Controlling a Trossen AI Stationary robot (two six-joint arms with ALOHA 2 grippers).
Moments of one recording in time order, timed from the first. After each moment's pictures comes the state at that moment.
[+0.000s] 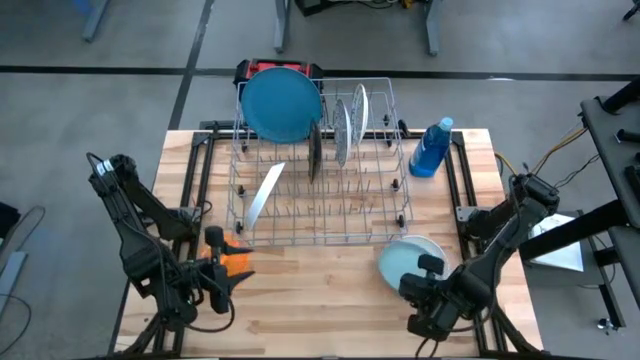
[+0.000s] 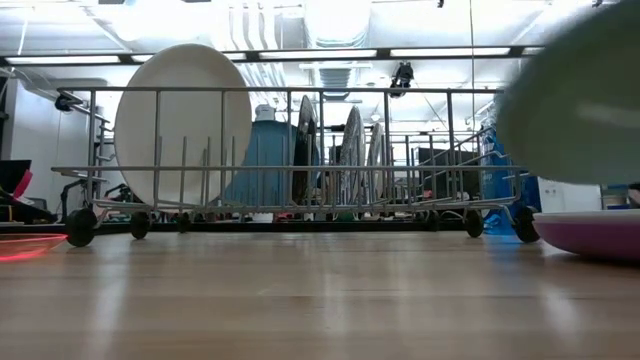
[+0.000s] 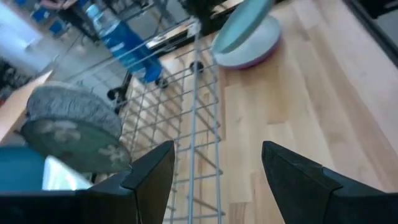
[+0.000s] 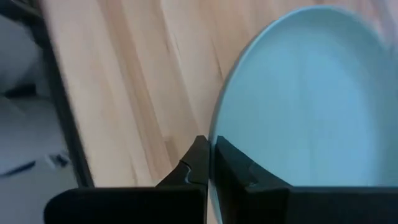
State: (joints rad) left arm -0.97 1.30 1.22 -0.99 -1.02 -0.51; right arm 0.86 1.59 1.31 -1.07 0.30 1.09
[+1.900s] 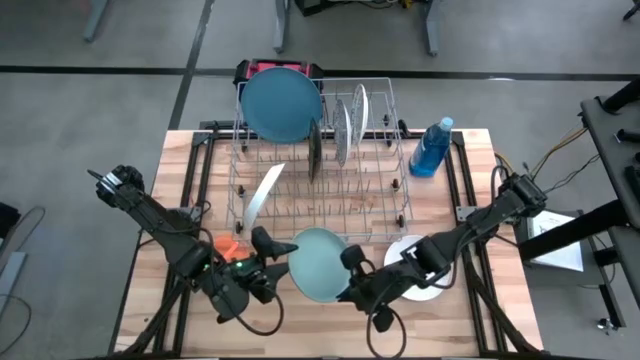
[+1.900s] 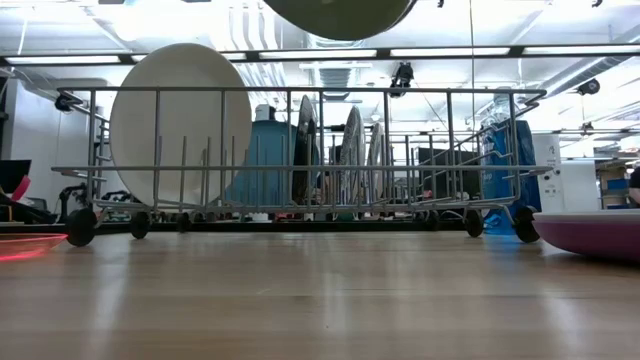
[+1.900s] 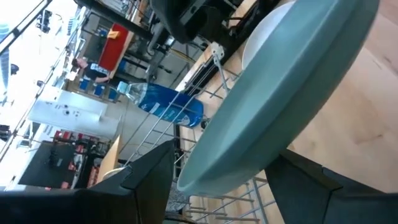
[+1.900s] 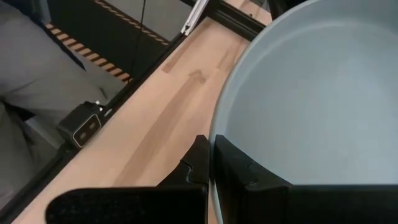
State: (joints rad) left arm -0.71 1.46 1.22 -0.41 -1.00 0.44; right arm 0.56 1.67 1.42 -0.40 0.19 -0.18
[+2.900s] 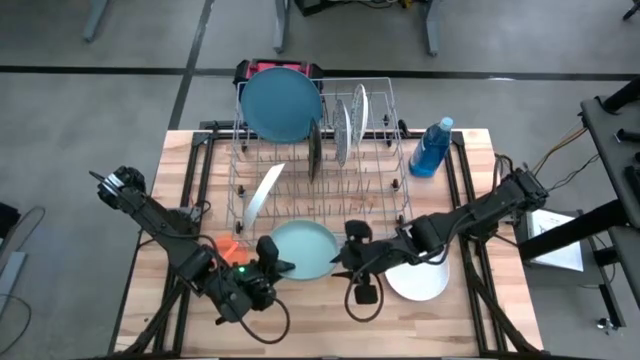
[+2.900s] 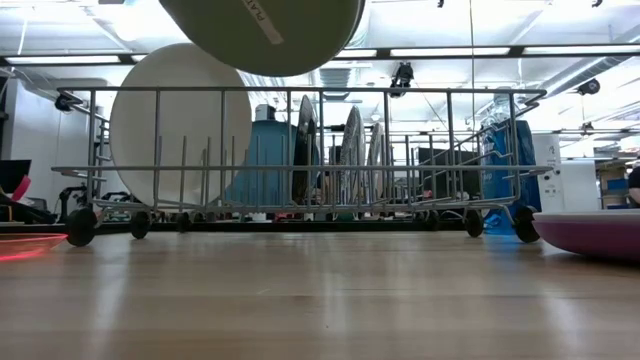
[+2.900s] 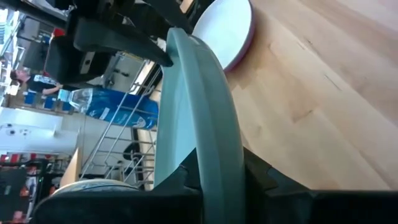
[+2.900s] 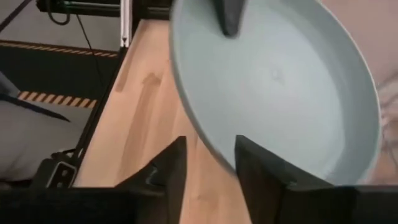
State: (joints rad) left arm -0.71 1.47 1.21 -0.54 -0.84 0.37; right arm 0.45 1.63 1.42 -0.49 0.20 0.22
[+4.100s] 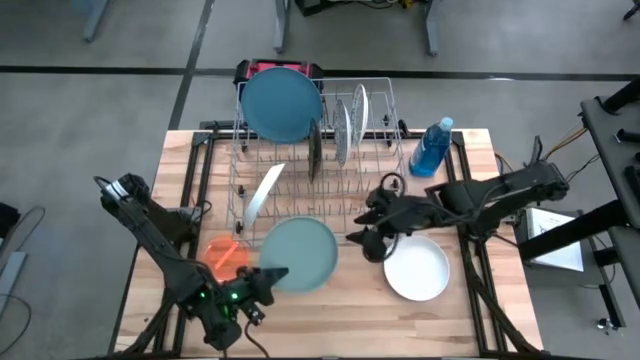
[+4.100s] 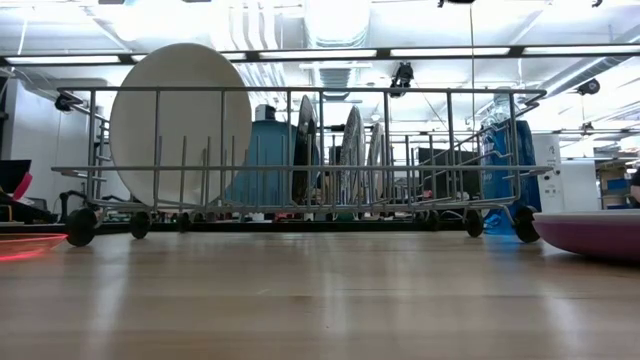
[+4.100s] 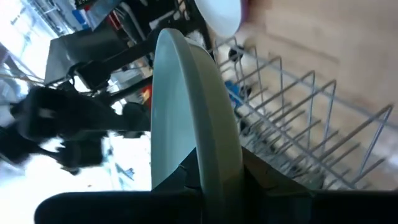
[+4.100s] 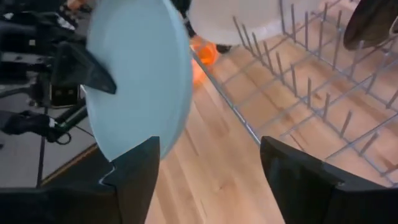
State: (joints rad) left arm -0.86 1.56 1.21 -0.55 -1.17 1.13; right arm 0.31 1.40 1.41 -0.67 0.25 0.80
